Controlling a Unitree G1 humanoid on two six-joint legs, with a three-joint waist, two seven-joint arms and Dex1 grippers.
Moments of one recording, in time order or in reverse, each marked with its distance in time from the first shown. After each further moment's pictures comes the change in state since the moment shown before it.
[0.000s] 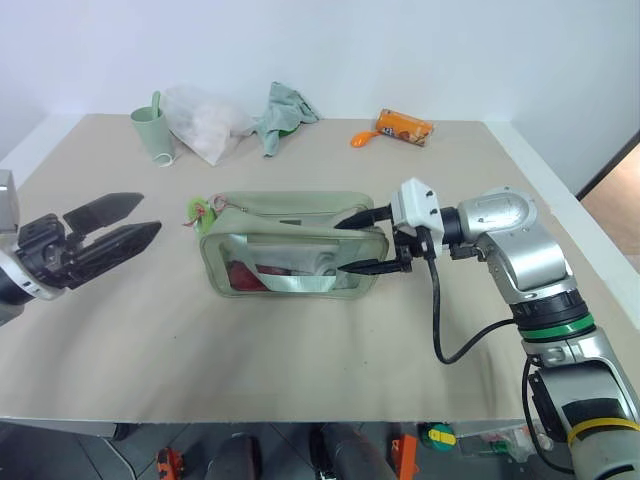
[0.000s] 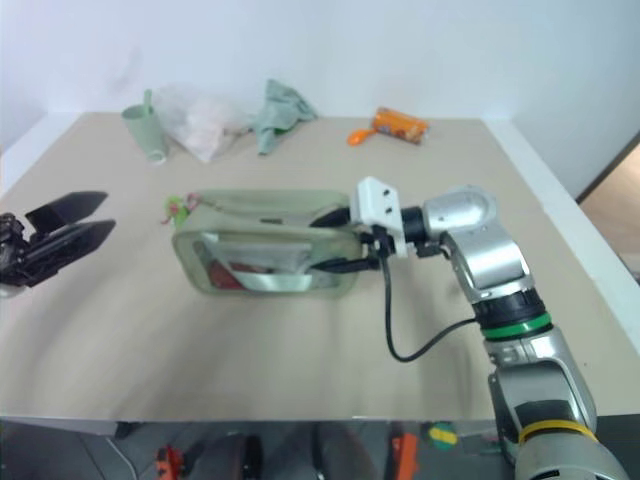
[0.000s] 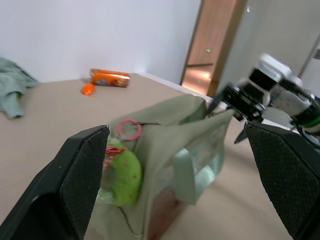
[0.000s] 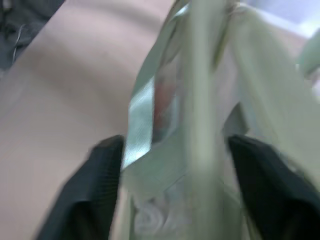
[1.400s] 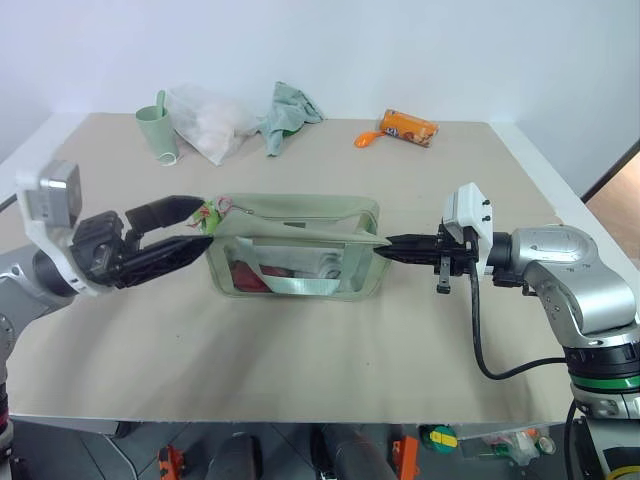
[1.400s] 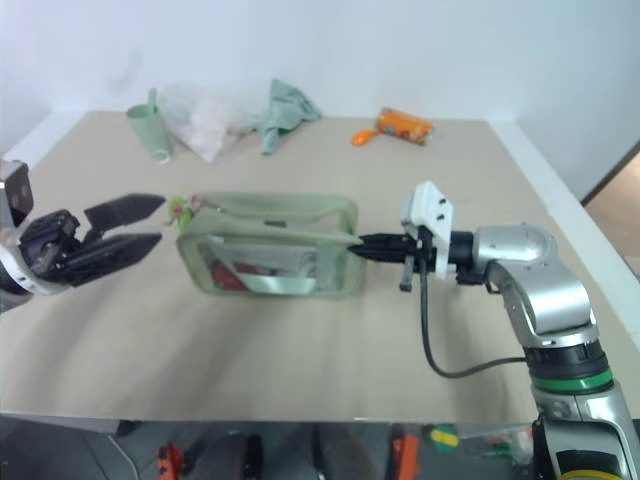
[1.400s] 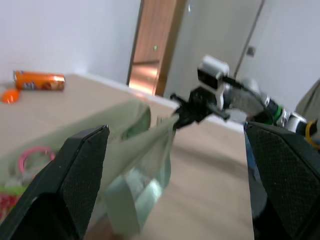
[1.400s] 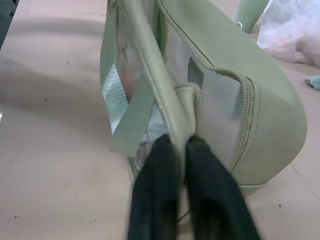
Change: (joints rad) left arm -0.119 -0.049 -0.114 -0.056 -0.106 0.040 0.032; right arm 0.254 -0.121 -0.164 -0.216 0.104 0.176 -0.179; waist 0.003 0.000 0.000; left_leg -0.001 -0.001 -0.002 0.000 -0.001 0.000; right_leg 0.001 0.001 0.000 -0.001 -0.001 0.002
